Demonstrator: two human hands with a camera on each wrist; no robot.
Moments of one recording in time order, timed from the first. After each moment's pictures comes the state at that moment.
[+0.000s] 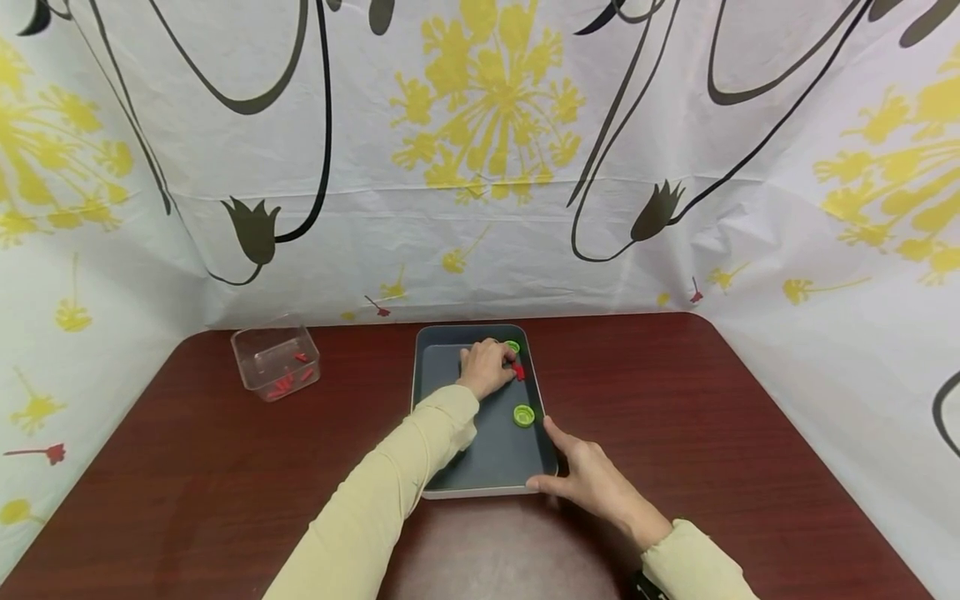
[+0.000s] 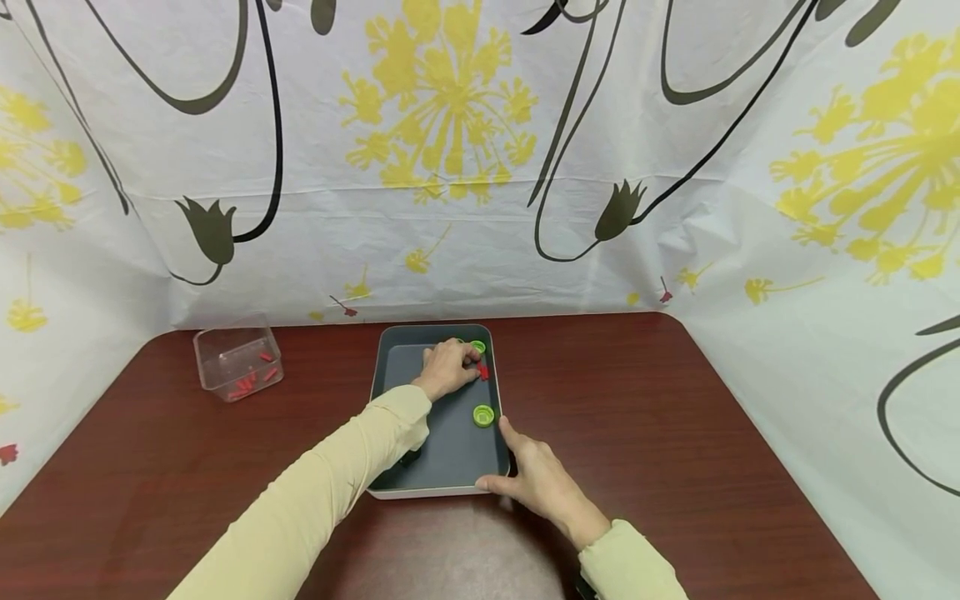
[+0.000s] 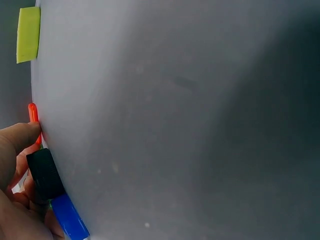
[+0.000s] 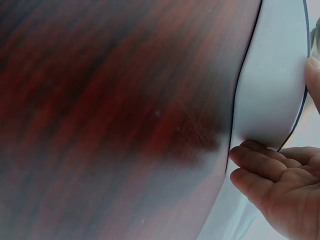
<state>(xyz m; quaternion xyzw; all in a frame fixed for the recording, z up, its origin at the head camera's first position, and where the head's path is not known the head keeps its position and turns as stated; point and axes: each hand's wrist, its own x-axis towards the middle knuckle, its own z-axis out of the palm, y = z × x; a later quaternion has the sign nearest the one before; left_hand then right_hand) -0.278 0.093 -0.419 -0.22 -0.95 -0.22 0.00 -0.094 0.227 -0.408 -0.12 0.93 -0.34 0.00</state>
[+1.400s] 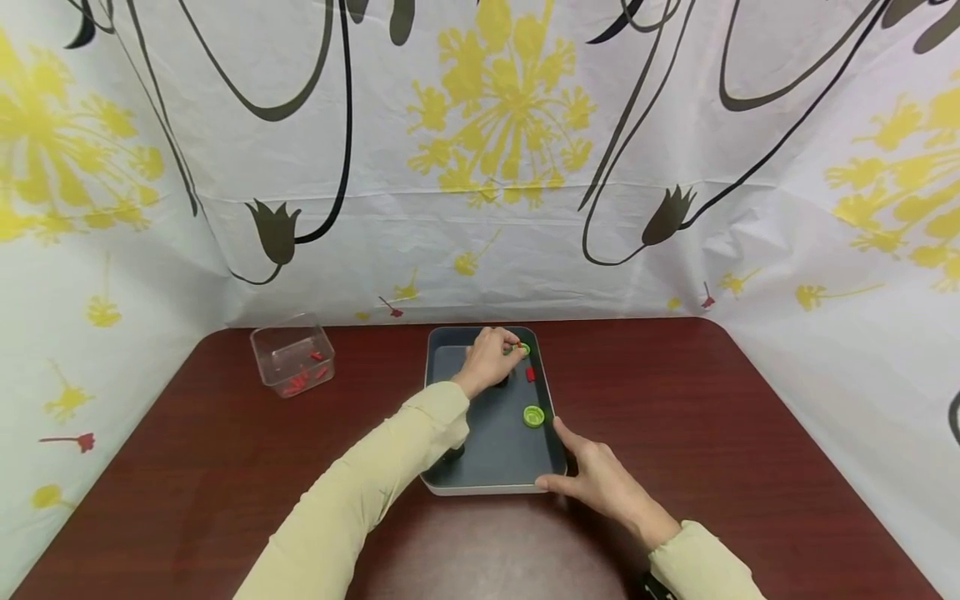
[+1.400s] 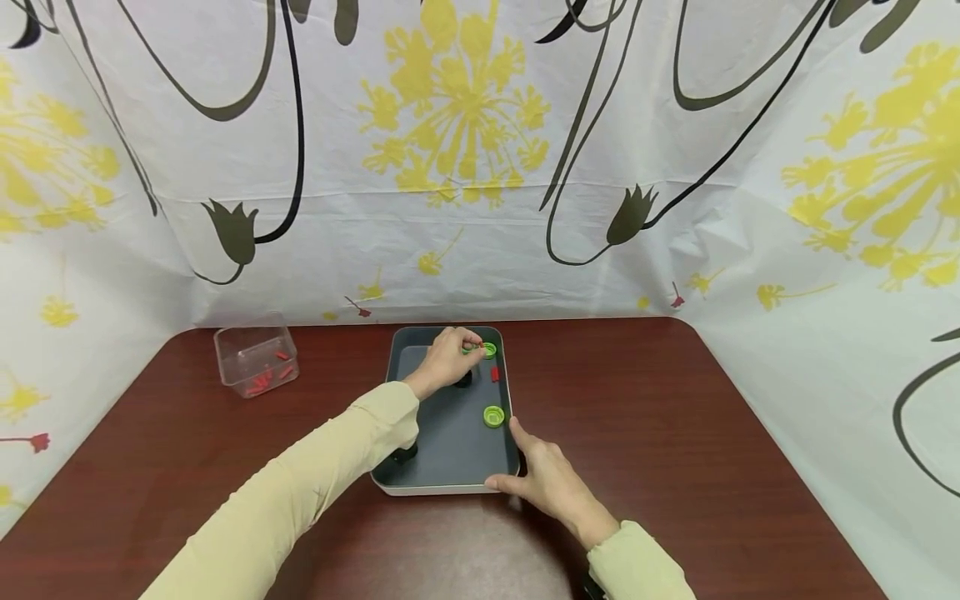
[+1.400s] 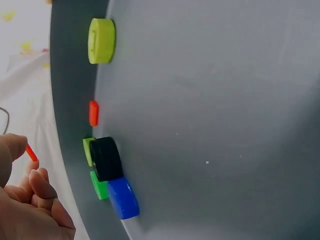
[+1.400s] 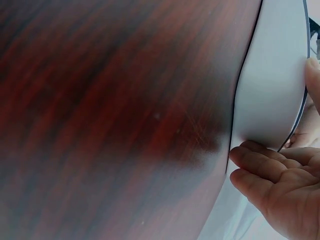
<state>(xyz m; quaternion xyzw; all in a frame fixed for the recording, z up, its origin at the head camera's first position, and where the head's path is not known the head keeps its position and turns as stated) -0.264 0.072 -0.385 -0.21 -0.90 -0.38 -0.03 -0.093 0.226 -0.407 -0.10 0.93 -0.35 0.02</state>
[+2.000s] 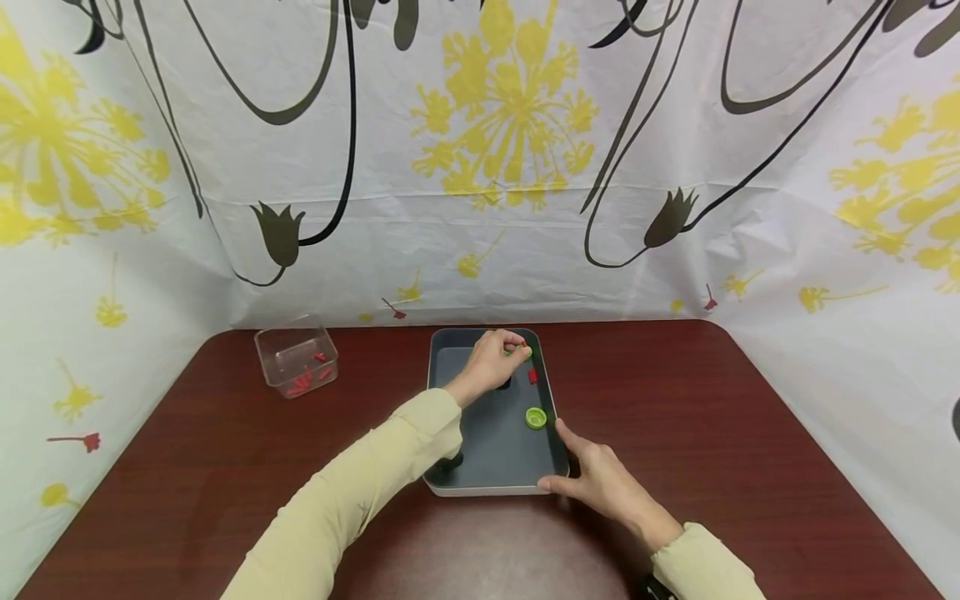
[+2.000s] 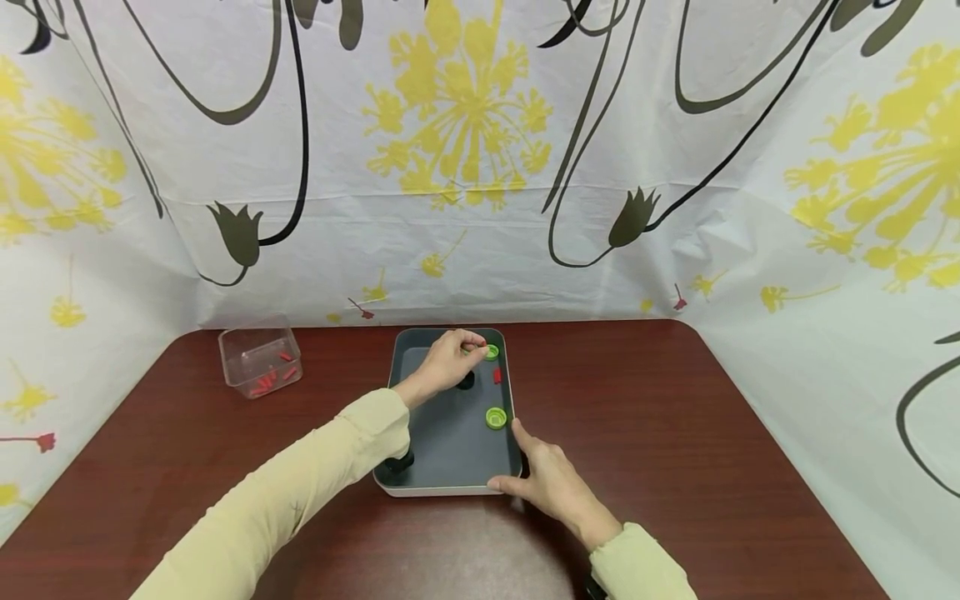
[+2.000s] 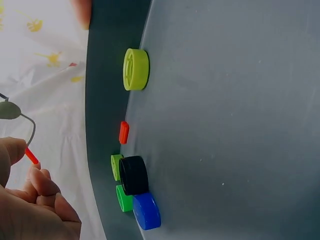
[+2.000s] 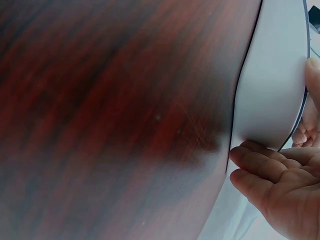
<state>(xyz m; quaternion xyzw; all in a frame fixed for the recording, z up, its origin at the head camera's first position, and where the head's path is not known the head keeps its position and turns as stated) -0.248 0.063 -0.372 -0.22 -0.86 -0.46 -0.07 -0.093 0.227 -0.407 -0.11 0.93 -0.36 0.02</state>
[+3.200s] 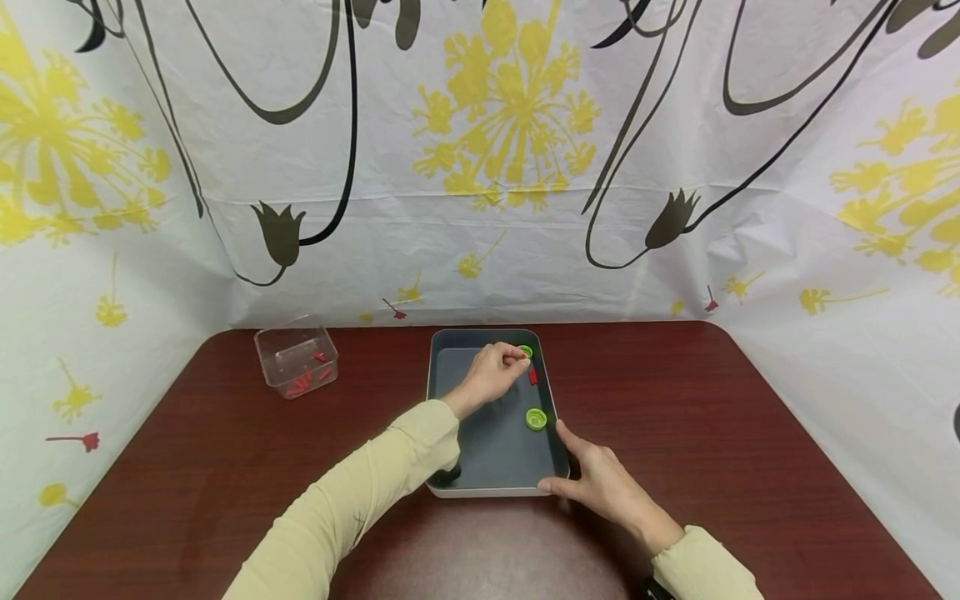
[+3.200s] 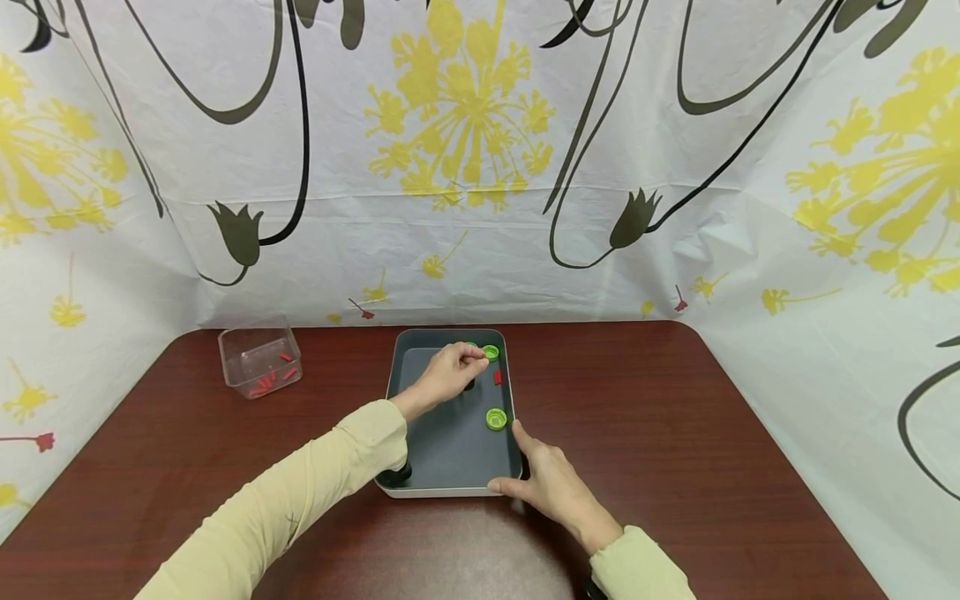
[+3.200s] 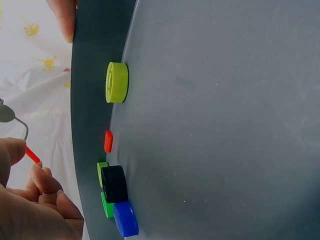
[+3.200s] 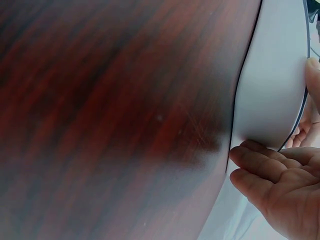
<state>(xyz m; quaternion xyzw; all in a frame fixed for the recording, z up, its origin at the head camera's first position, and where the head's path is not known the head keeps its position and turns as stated) -0.241 0.061 -0.384 -0.22 -0.85 -0.47 -0.08 -0.094 0.227 -0.408 -0.11 0.93 -0.35 0.01</state>
